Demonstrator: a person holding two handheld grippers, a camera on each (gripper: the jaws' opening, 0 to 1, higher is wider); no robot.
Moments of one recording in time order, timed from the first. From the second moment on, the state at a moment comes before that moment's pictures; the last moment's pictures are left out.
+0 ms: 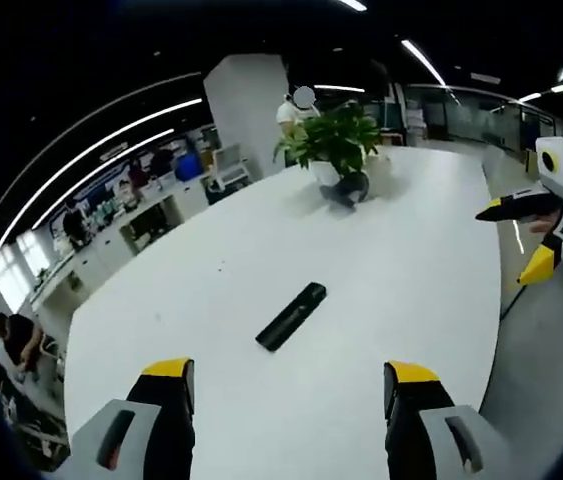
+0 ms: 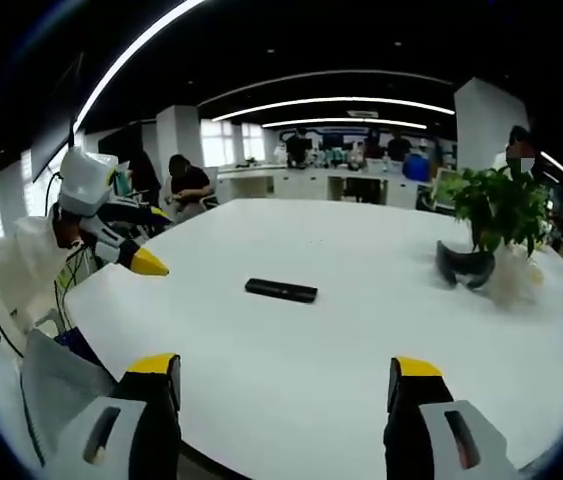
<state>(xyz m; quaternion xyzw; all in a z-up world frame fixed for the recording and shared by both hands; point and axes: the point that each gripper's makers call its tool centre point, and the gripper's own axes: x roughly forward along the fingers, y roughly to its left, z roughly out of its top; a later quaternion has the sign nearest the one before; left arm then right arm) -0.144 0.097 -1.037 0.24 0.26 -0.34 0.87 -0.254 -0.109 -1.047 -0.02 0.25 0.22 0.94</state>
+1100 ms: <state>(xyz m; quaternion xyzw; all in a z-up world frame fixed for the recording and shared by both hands) -0.049 0.062 -1.095 0.34 0.32 -0.41 0.78 -0.265 -0.100 -1.066 0.04 0.33 0.25 0.91</state>
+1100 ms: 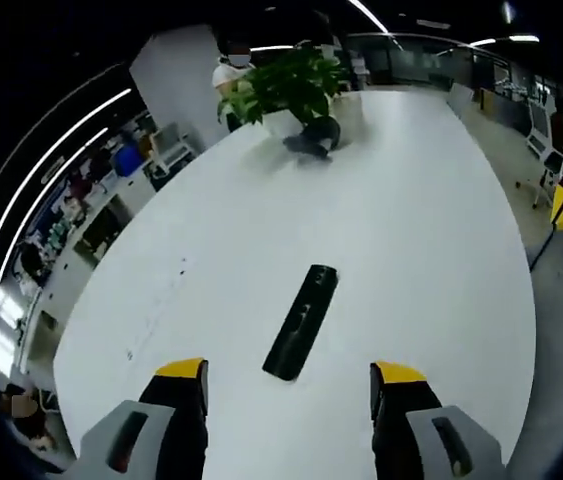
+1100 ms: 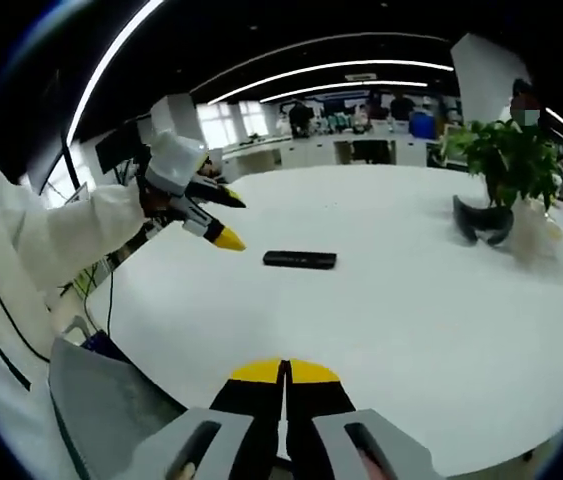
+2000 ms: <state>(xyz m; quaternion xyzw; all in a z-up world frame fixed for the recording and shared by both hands) -0.011 0.052 -1.188 0.41 0.42 -0.43 0.69 -0.260 -0.113 -1.078 0.04 0.34 0.23 0.91</state>
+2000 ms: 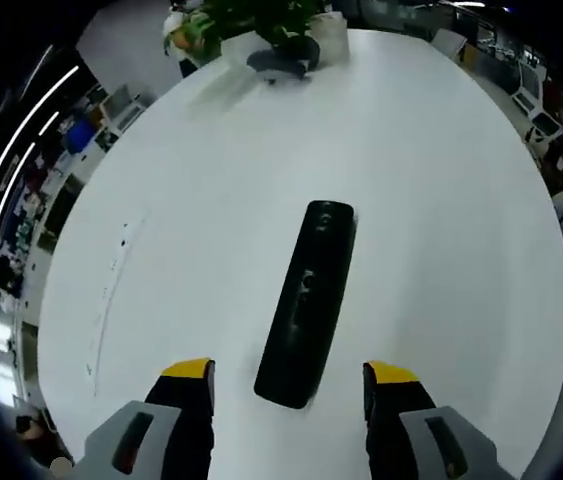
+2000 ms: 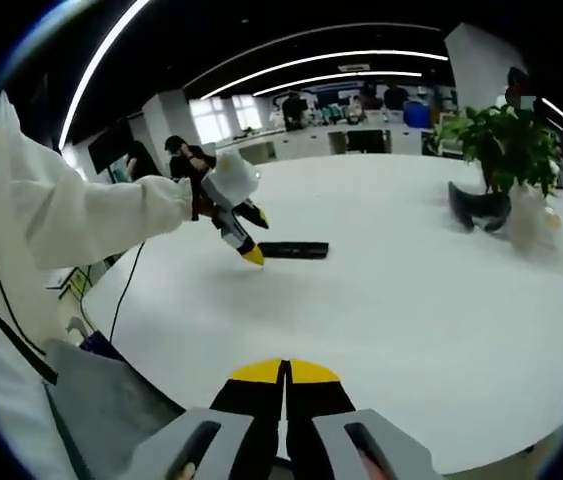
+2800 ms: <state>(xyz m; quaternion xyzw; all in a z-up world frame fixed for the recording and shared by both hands) -0.010 0.045 -1.200 0.38 0.50 -0.48 0.61 -0.259 -0.115 -1.081 0.04 0.35 0.24 0.91</state>
